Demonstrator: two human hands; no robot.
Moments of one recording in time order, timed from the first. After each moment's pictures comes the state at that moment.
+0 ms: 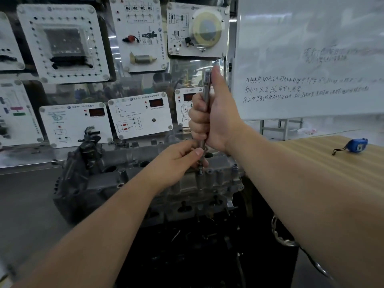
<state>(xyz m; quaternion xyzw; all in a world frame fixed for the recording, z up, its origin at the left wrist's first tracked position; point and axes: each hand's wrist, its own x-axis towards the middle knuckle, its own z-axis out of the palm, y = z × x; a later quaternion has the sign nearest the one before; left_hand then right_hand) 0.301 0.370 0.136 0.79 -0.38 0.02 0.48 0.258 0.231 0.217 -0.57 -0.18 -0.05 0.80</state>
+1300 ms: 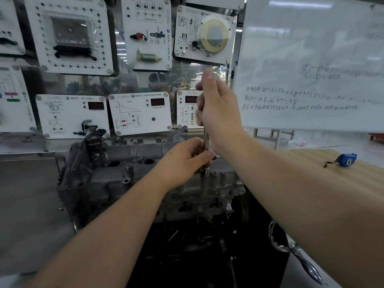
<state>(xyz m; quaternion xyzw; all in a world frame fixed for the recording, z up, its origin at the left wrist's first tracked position) 0.301 0.368 0.132 0.79 -0.37 0.06 0.49 0.261 0.263 0.220 -0.66 -0.15 -0.36 0.64</state>
